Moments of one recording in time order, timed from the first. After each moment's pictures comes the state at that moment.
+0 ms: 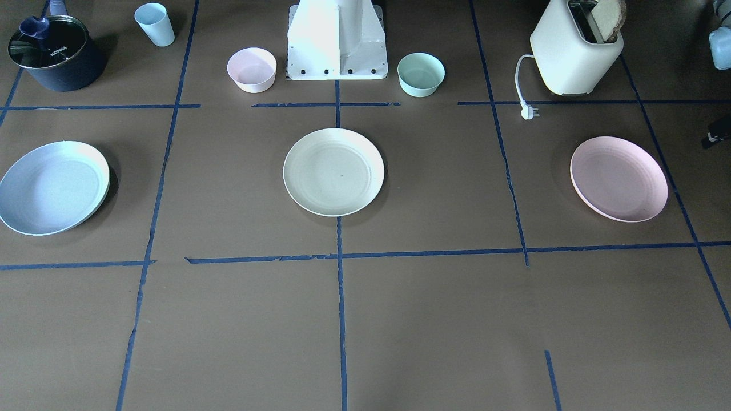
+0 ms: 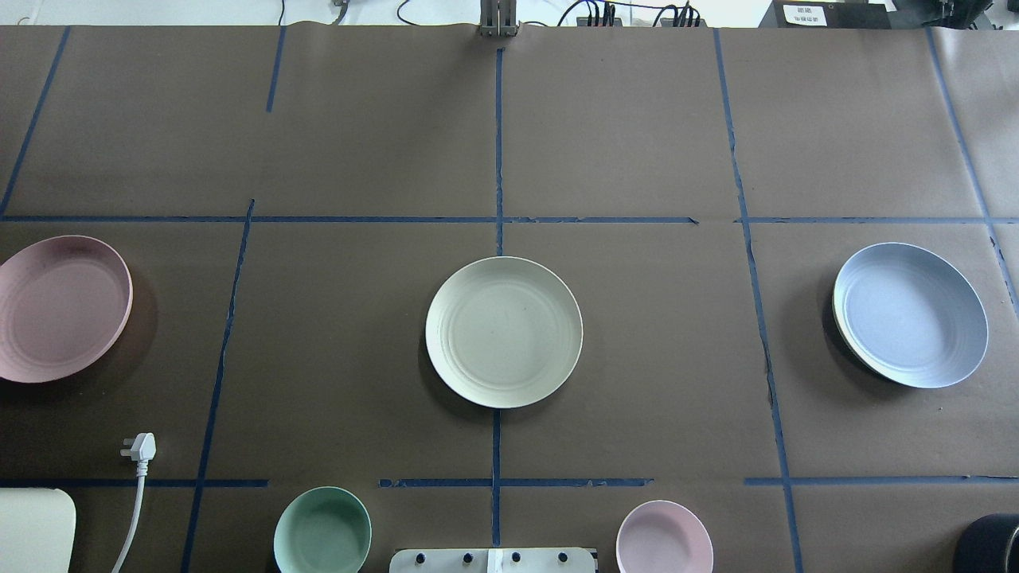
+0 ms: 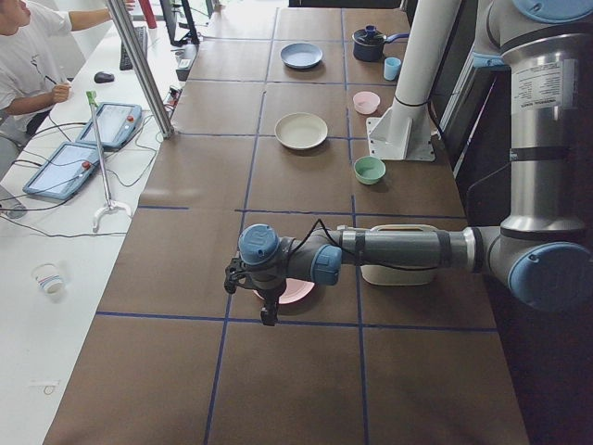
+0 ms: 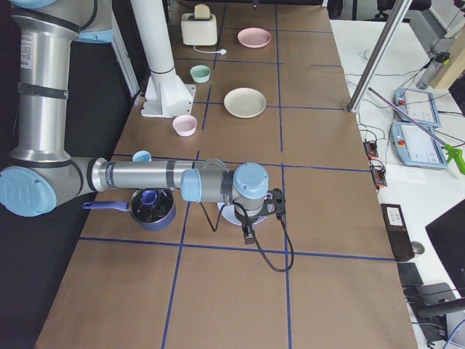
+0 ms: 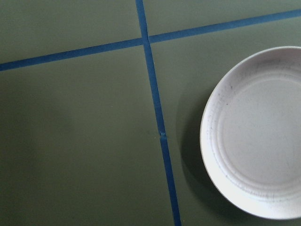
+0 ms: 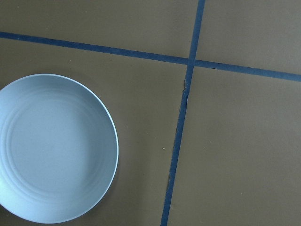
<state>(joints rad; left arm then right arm) -1.38 -1.47 -1.59 -1.81 -2.37 -0.17 1.57 -1.71 1.76 -1.61 2.44 -0.15</state>
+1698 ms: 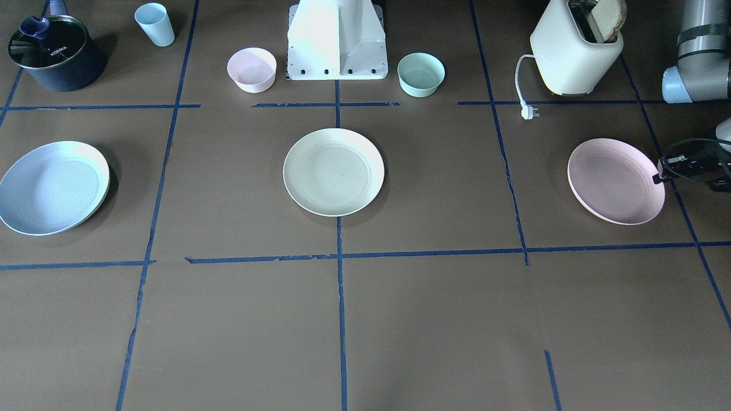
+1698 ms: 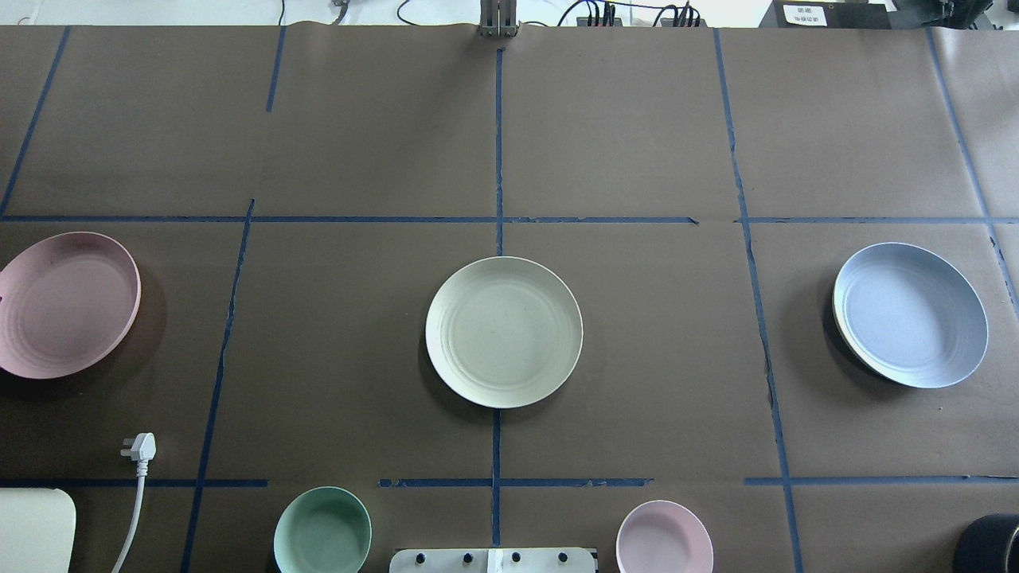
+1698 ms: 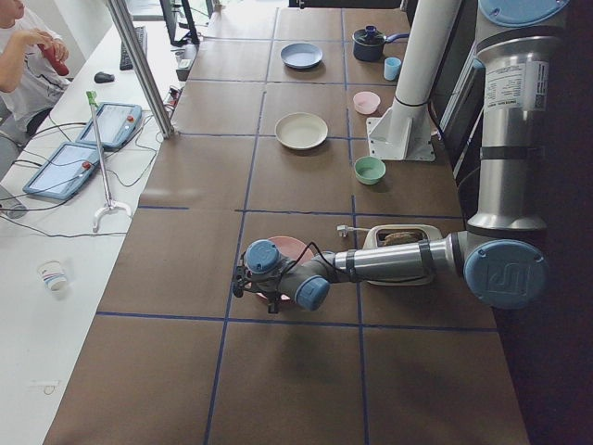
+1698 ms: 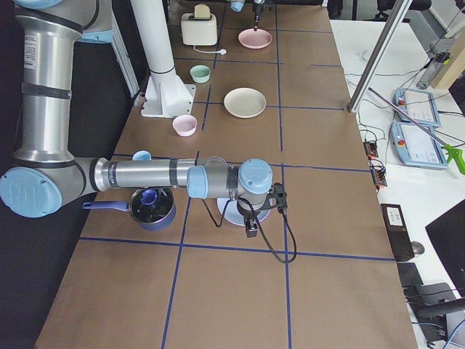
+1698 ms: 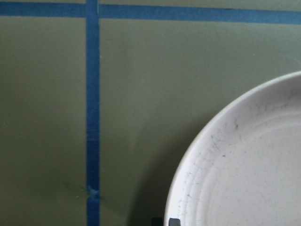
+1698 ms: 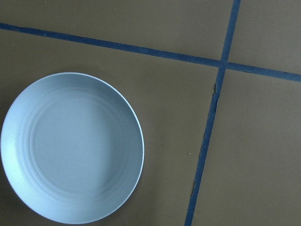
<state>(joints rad) -1.18 -1.54 -1.36 -2.21 -2.40 -0.53 1.52 -1.70 1.76 -1.61 2.46 -0.14</state>
